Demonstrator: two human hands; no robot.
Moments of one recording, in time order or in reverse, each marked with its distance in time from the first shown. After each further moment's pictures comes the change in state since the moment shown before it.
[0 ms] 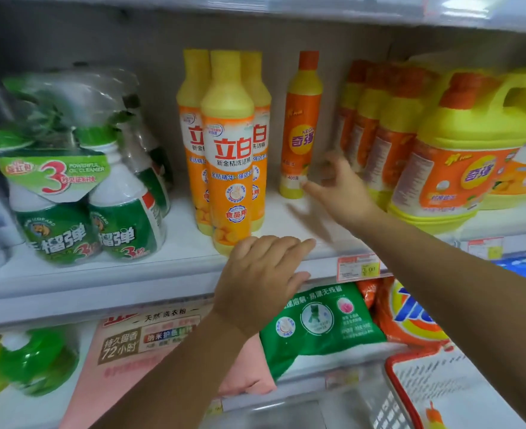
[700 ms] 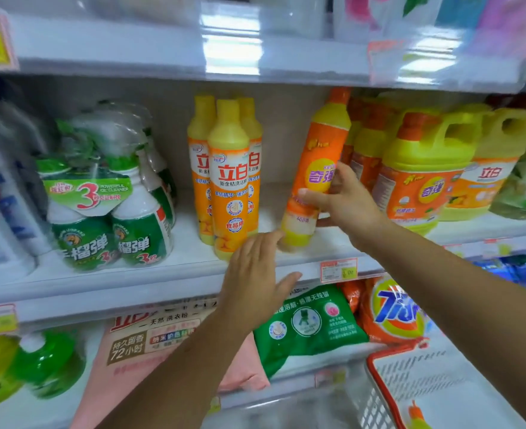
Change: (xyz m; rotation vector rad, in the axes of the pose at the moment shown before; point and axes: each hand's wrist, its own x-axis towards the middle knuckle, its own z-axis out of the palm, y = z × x) left_hand 0.008 0.012 -0.026 -0.379 -0.166 -0.376; right_hand -0.047 -0.044 -0.038 0.441 -0.057 0.123
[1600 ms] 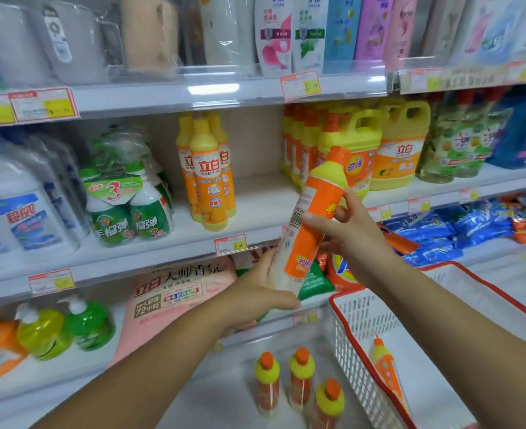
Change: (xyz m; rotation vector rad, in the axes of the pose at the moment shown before) left_hand -0.093 0.126 -0.098 -0.863 -0.660 -0.391; right_hand -0.194 -0.032 -0.057 0.317 0.010 0.016
